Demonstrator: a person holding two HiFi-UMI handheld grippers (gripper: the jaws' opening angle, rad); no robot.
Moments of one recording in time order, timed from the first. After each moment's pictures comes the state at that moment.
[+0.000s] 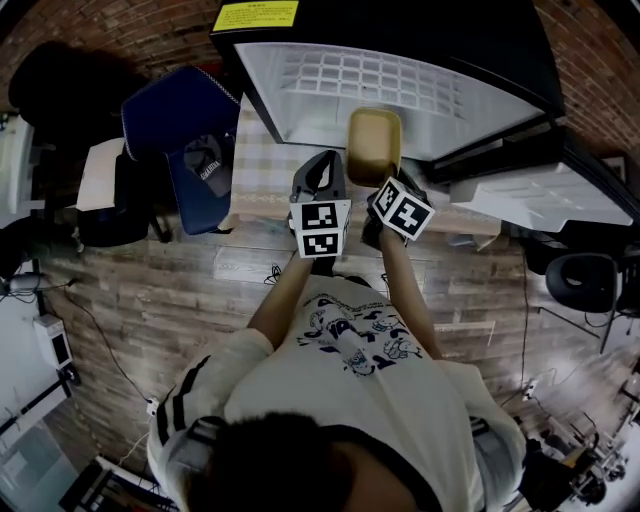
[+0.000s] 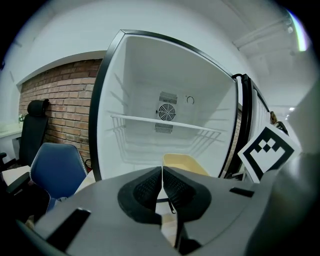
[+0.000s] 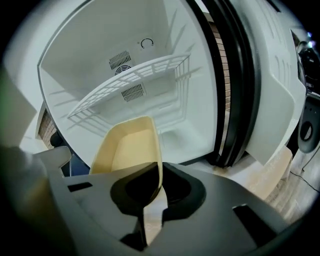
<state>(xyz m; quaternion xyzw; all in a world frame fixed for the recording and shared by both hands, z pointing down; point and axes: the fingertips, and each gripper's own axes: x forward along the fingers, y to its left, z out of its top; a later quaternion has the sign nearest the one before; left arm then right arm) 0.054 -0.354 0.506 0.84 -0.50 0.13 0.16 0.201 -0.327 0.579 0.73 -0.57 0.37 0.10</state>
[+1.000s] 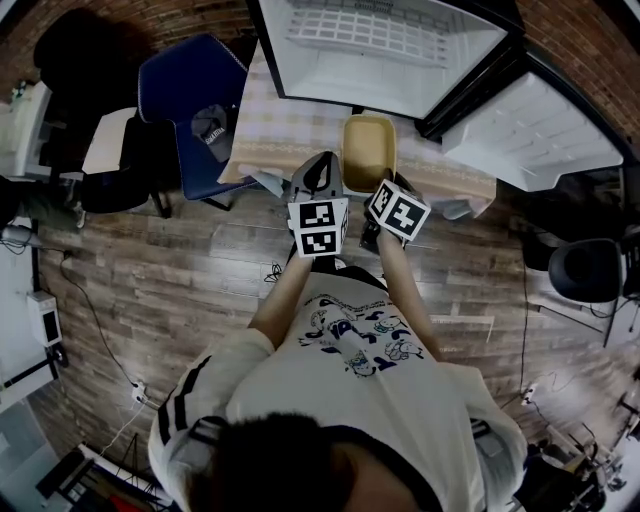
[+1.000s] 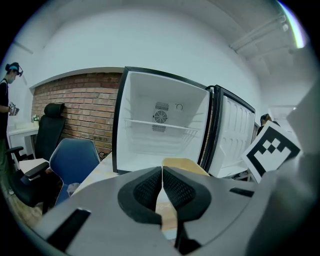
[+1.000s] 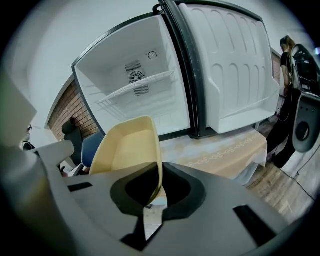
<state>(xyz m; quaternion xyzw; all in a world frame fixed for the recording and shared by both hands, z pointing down) 0.039 -0.201 0.499 0.83 -0.53 0.11 0.15 0.185 -0.174 0.571 0.71 -0.59 0.37 0.13</state>
